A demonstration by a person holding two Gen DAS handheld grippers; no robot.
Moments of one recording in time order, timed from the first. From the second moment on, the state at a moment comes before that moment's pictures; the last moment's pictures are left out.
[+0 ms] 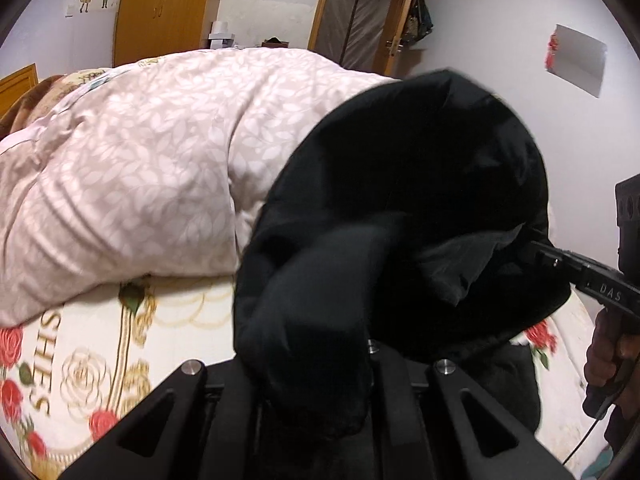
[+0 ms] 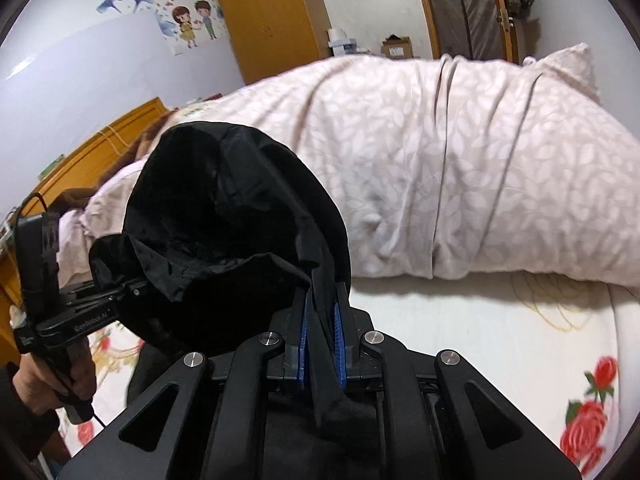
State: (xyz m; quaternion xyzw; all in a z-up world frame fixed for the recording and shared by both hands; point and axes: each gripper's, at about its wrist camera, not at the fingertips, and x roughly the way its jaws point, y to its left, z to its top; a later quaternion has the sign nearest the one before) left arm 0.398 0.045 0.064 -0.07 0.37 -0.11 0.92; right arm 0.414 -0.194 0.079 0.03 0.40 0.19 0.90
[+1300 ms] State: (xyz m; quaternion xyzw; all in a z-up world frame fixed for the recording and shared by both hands) left arm 0.189 0.089 0.004 -0.14 0.41 -0.05 0.90; right arm 0.232 -0.206 0.016 0.08 0.48 0.15 0.86
